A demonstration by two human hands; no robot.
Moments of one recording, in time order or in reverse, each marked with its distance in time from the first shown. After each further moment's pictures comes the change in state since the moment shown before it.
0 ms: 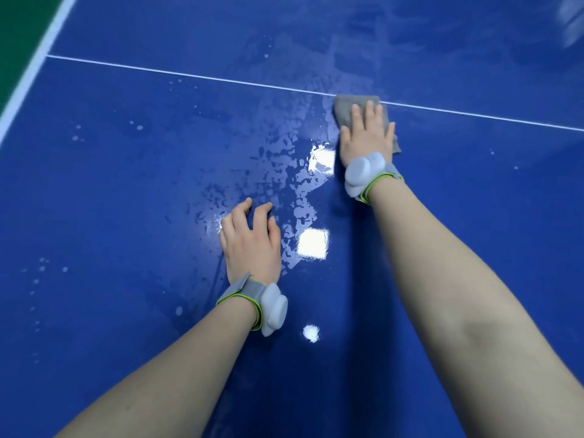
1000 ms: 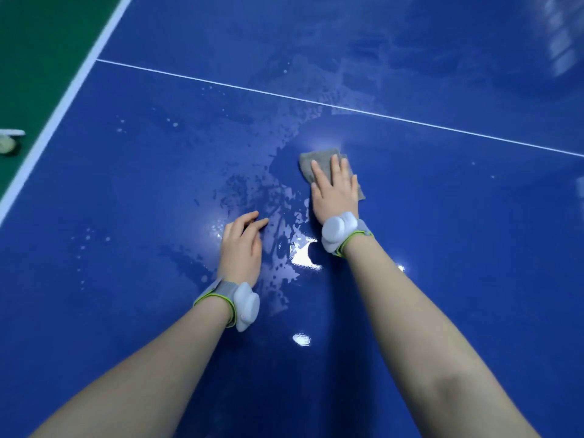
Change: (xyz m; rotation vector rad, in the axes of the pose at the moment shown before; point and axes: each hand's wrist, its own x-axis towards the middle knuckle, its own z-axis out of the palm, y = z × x) left_hand -0.014 -0.037 -0.055 -0.307 -0.252 0.028; right_hand -0.108 -0.031 0.023 0.046 -0.054 -0.165
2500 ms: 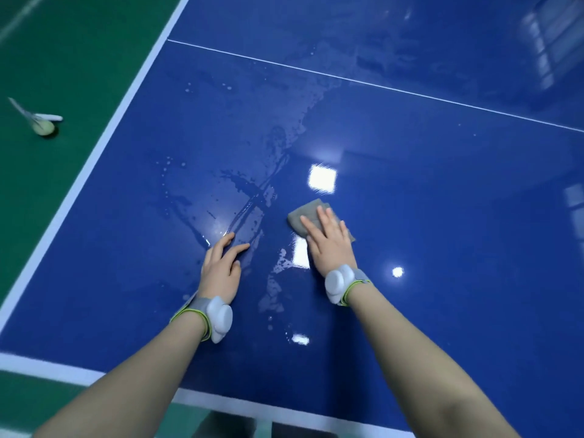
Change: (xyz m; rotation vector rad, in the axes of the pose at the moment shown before) left_hand -0.198 -0.064 -0.105 -0.002 -0.221 -0.219; right_hand -0.244 -0.030 0.055 0.069 -0.042 -0.212
